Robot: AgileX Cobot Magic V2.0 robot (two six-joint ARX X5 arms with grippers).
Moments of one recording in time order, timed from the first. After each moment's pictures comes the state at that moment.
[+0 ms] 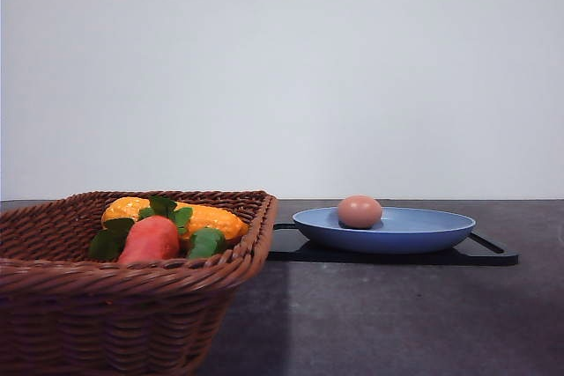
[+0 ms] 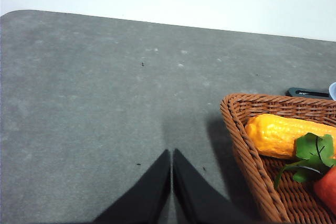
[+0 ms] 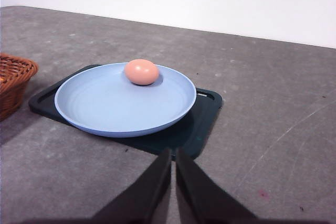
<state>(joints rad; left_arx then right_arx) -0.09 0.01 0.03 -0.18 0.03 -0.12 0.01 0.01 0.02 -0.15 -0.34 -0.05</state>
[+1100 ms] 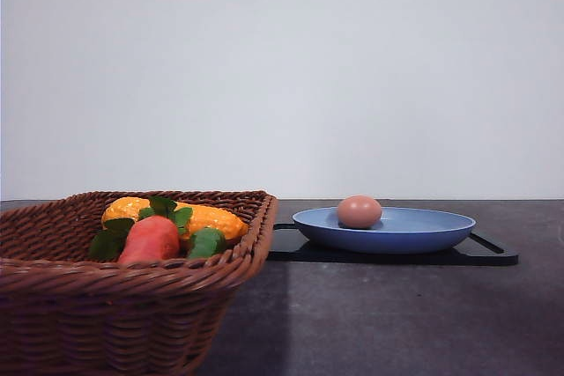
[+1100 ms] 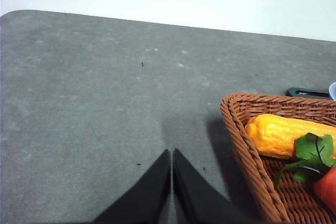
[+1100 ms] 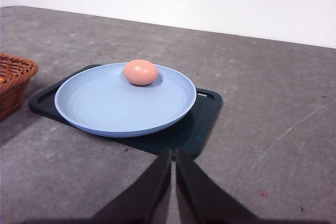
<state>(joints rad) -0.09 0.01 0.03 -0.18 0.03 -0.12 0.01 0.01 0.02 -0.15 -0.34 -0.05</state>
